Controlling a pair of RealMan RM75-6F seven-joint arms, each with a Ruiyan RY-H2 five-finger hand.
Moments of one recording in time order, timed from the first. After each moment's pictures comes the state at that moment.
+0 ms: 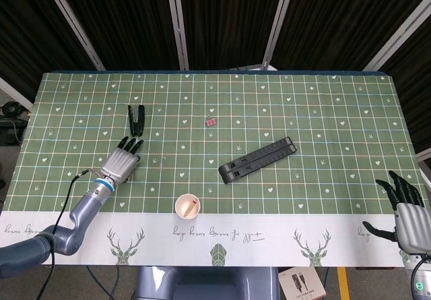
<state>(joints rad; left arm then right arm) -0.72 -1.60 -0.06 -1.12 1.18 0.80 0.49 0.04 -1.09 0.08 -1.68 -1.42 1.46 0.03</state>
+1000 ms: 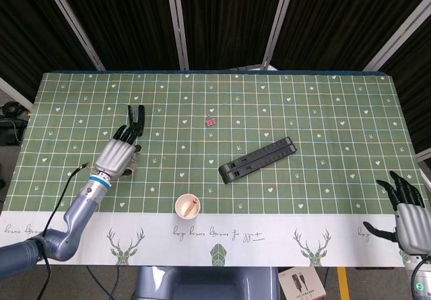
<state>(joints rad) -0.69 -1.47 -0.14 -1.39 1.15 0.96 0.43 0.04 -1.09 0.08 -1.69 -1.41 1.46 0.02</state>
